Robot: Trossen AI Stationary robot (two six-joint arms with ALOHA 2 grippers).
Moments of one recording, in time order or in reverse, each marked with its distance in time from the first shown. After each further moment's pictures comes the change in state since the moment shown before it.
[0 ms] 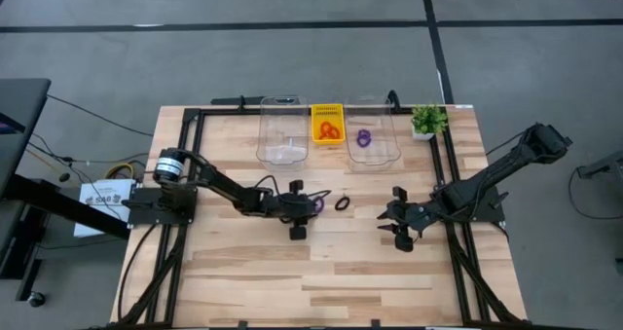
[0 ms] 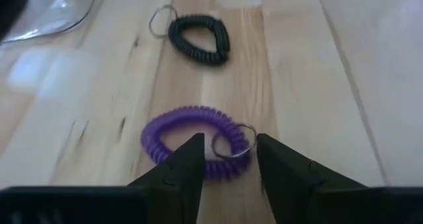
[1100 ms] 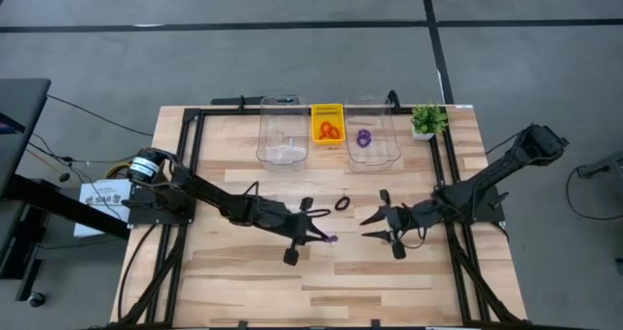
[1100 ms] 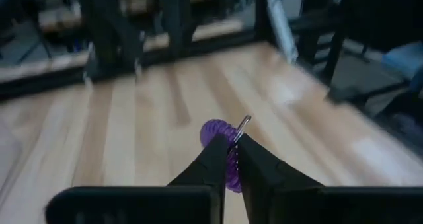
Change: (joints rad) left arm -0.157 -0.191 0.045 0.151 0.202 0.080; right arm 0.013 0.095 0.000 0.561 0.011 -0.332
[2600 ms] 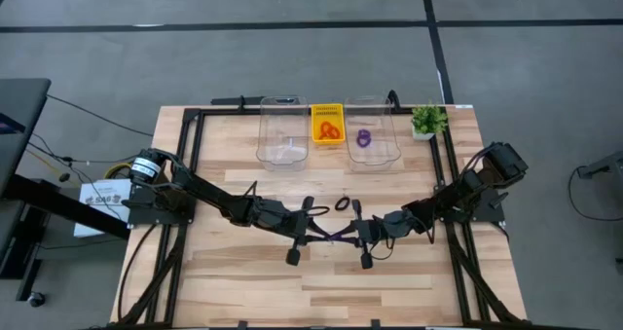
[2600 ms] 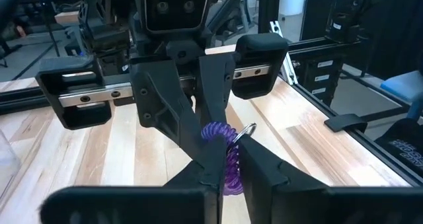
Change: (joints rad) left arm -0.003 0.011 0.001 0.093 -0.001 -0.038; right arm -0.052 0.525 0.150 0.507 -0.011 -0.147
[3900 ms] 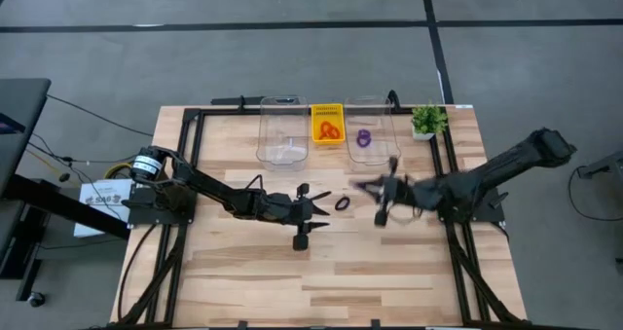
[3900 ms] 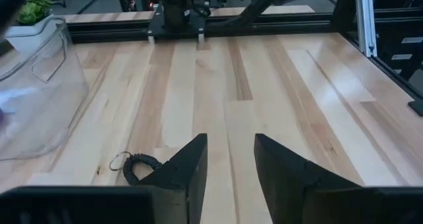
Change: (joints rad) left arm 0.069 0.000 0.000 -0.148 -0.139 -0.106; right arm -0.123 -0.625 0.000 -0.647 0.325 0.009
